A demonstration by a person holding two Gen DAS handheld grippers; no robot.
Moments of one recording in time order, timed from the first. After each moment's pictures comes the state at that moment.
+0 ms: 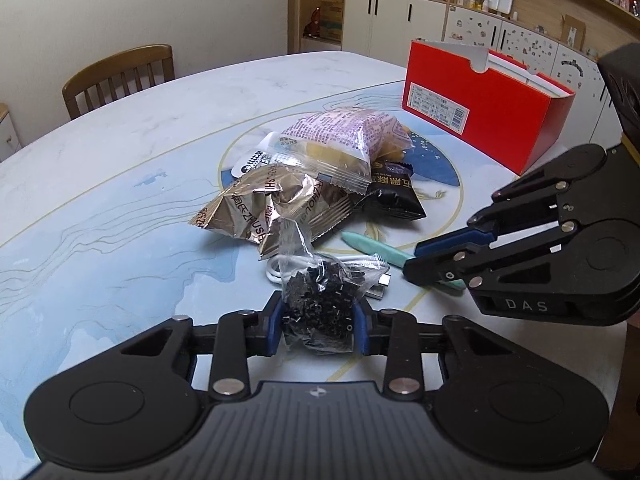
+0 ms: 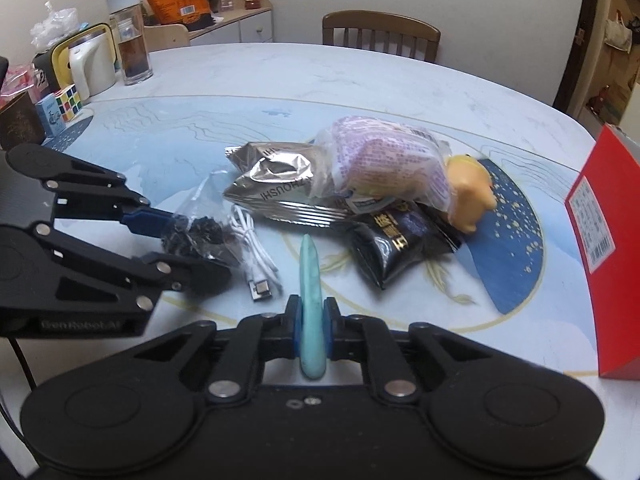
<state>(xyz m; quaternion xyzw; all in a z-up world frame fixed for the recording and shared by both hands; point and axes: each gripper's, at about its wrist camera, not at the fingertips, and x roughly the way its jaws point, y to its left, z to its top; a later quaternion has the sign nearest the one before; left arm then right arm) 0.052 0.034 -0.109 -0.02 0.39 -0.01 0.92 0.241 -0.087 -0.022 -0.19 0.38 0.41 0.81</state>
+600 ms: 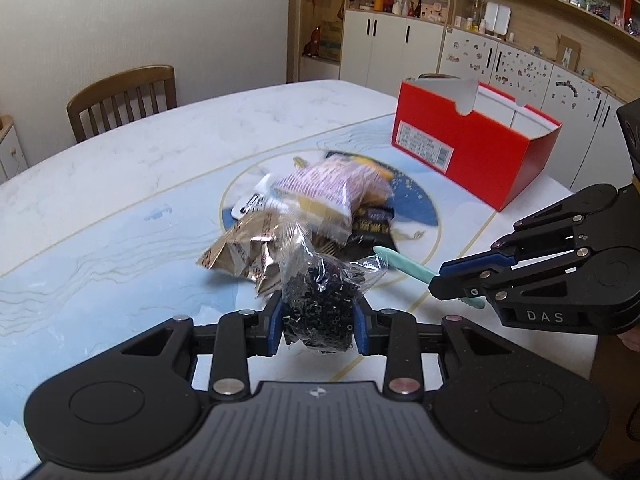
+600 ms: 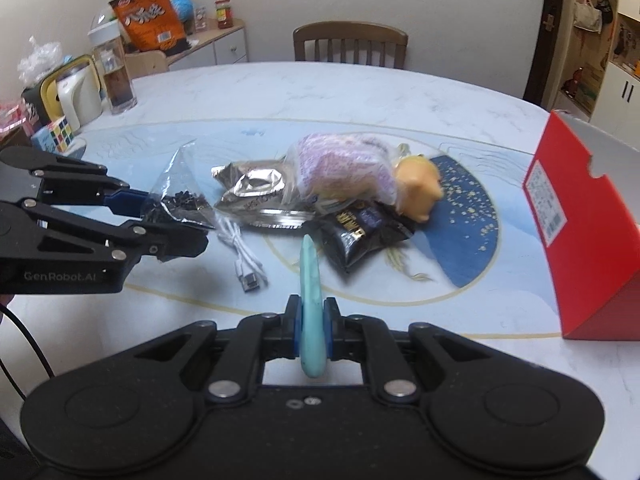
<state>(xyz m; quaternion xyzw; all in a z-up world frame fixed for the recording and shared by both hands) 0.041 0.028 -0.067 -0.03 0.36 -0.02 0.93 0.231 -0.120 0.006 -0.15 0.38 0.38 0.83</state>
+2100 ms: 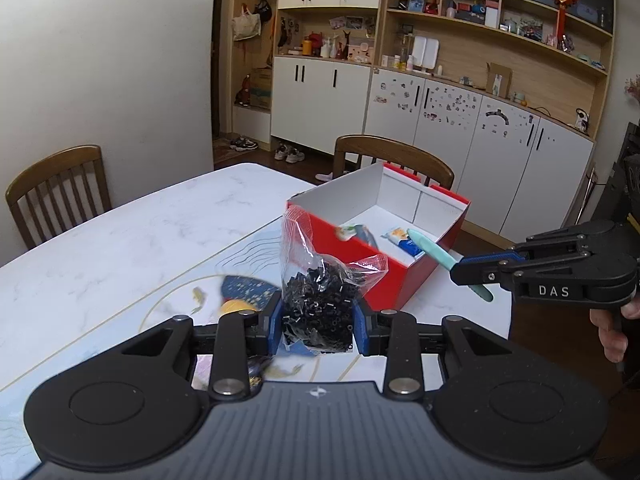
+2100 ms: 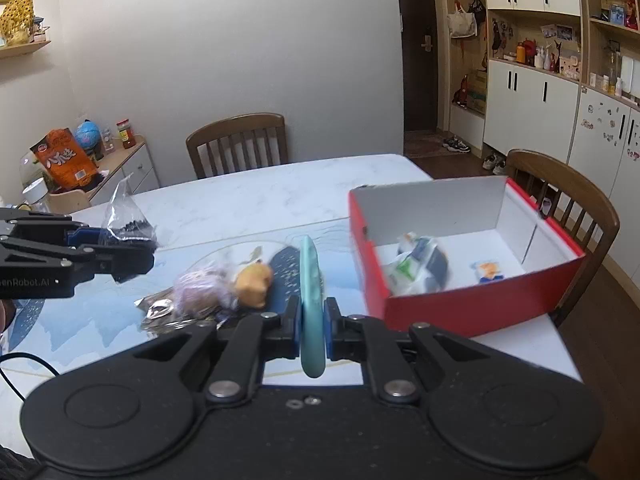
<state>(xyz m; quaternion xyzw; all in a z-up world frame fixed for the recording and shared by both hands) 0.096 -0.057 0.060 -0.01 0.31 -0.11 0.95 0.260 -0.265 0.117 -0.03 0.32 0.27 0.91</state>
